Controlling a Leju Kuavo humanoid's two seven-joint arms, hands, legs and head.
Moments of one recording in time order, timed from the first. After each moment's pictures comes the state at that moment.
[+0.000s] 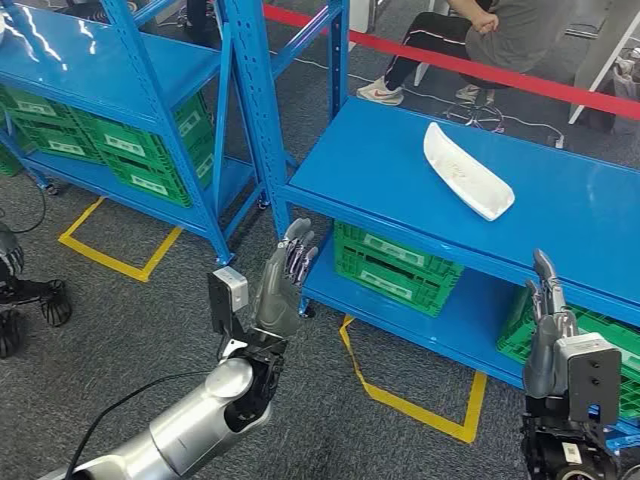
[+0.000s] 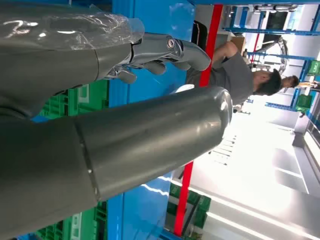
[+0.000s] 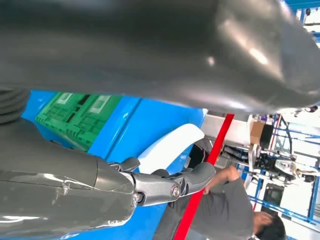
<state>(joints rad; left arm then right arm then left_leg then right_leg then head) -0.25 0.07 -0.57 -1.51 0.38 0.34 -0.41 -0.14 -0.20 0.67 -1.77 -0.11 -0.44 -0.15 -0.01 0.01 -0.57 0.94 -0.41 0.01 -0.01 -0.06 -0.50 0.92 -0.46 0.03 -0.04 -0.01</state>
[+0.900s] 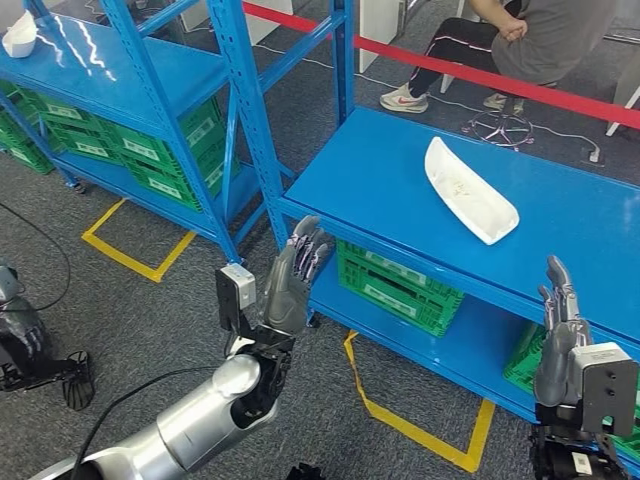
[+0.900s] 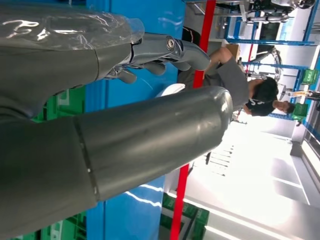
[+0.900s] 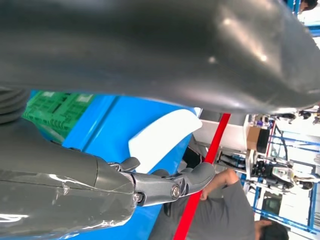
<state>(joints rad) -0.25 0.07 -0.57 -1.52 0.38 0.34 -0.42 -0.14 -0.20 0.68 -1.78 -0.12 -0.46 -0.15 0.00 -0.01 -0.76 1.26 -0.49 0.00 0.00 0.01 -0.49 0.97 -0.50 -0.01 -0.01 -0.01</state>
